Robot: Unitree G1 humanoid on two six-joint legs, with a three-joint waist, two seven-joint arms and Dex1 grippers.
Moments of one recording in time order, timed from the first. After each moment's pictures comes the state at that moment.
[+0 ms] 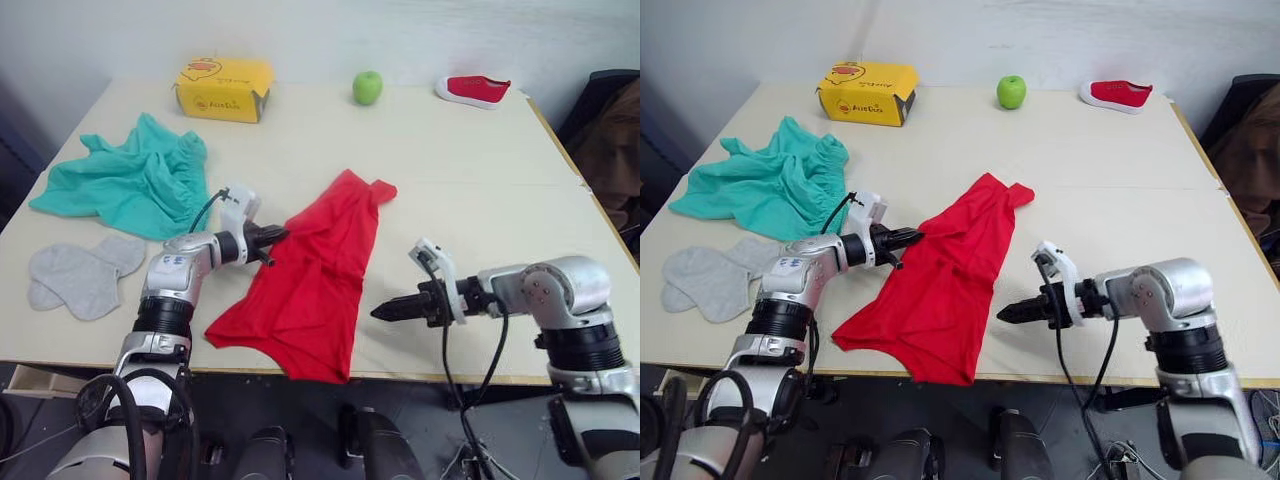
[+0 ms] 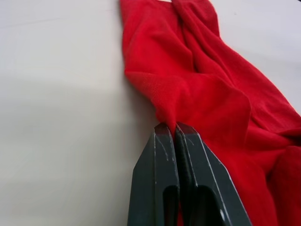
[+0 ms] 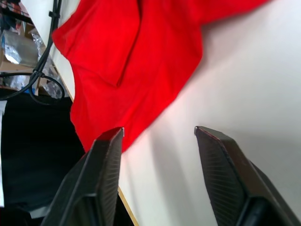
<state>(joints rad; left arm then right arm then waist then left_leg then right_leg) -0.79 0.38 0.04 0.53 -0.21 0.52 -0.76 -0.60 -0.53 -0.02 -0.07 0.68 1.57 0.80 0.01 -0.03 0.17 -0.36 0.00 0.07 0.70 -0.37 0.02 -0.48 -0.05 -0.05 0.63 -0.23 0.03</state>
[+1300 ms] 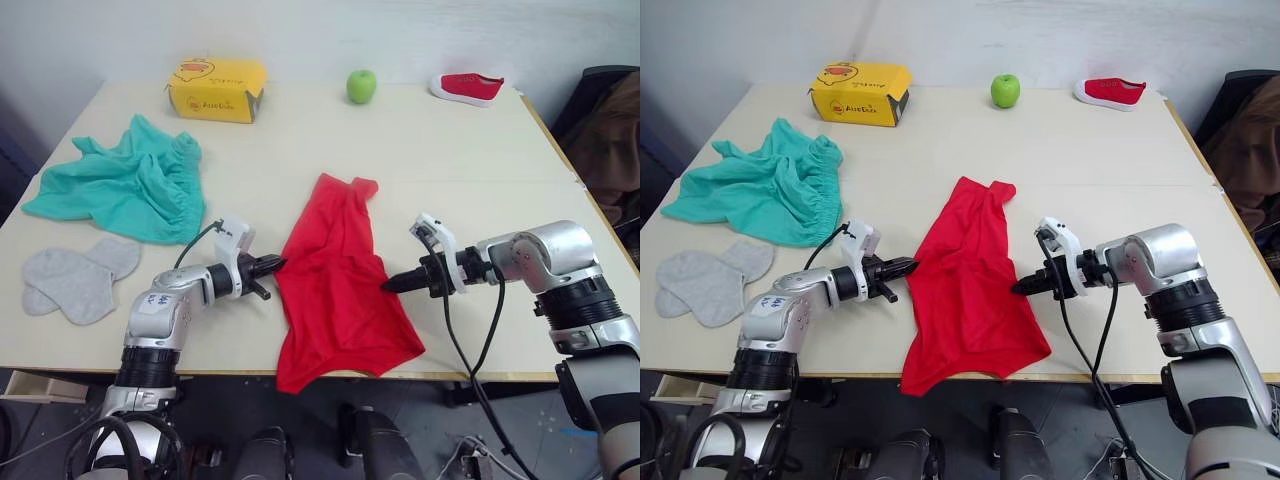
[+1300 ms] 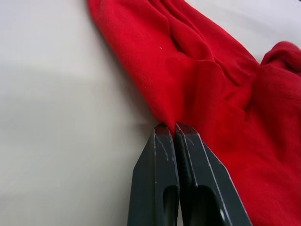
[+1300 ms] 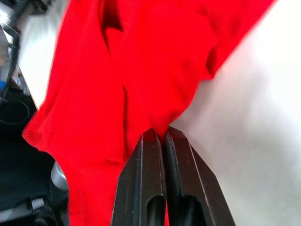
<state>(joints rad) -0.49 0.38 0.07 0.05 -0.33 0.76 -0.66 -0.85 -0.71 0.29 0.26 0.58 1.30 1.05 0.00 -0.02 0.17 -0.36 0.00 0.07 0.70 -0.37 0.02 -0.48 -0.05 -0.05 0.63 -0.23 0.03</state>
